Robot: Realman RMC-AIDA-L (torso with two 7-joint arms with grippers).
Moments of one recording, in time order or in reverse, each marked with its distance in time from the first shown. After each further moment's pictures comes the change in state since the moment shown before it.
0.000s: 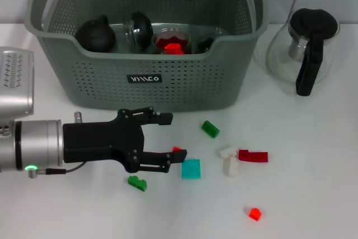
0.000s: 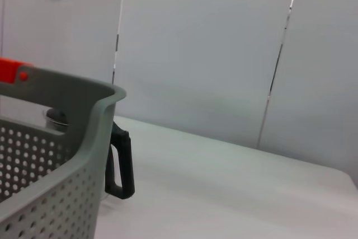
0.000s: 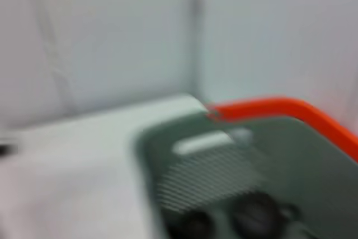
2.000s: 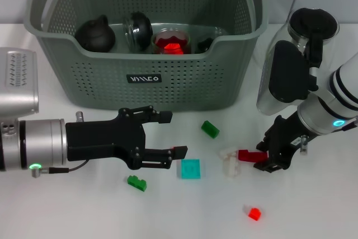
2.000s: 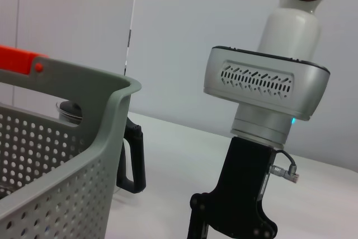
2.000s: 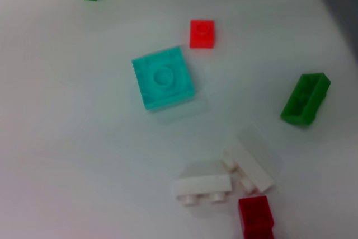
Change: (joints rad) left arm -0.009 0.000 0.000 -0.028 -0.001 -0.041 -0.003; right arm -0.239 0.083 -0.406 0.249 -0.341 0.122 -0.112
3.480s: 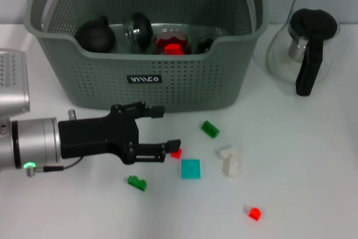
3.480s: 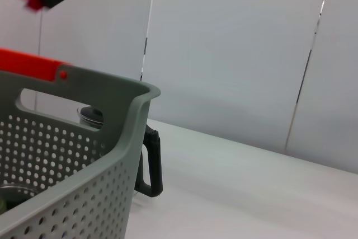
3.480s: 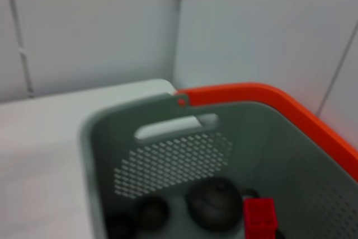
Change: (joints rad) left arm 0.008 0.001 -0.045 -0.002 0.002 0.000 0.016; right arm 0.337 -0.097 0.397 -0.045 0.273 0.039 0.041
